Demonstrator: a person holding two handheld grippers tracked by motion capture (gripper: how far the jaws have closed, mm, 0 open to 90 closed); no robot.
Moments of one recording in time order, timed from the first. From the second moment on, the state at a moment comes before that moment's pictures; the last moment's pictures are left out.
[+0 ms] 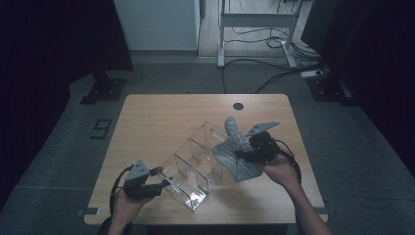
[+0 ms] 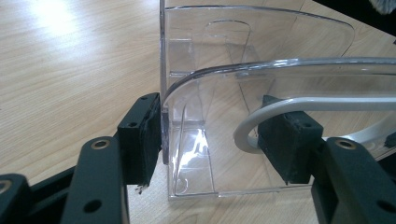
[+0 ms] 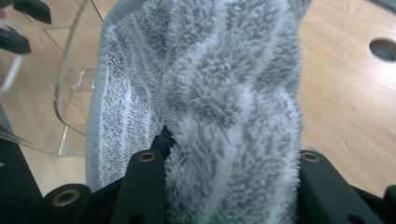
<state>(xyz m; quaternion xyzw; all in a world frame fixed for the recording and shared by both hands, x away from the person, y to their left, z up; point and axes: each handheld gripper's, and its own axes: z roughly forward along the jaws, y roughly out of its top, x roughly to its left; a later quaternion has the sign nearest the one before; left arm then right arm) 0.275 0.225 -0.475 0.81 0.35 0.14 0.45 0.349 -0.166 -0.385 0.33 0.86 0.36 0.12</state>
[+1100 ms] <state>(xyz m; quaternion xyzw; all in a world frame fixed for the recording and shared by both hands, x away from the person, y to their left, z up) 0.275 0.222 -0.474 0.81 0.36 0.14 0.45 0.410 -0.033 -0.397 0.29 0.89 0.33 0.11</state>
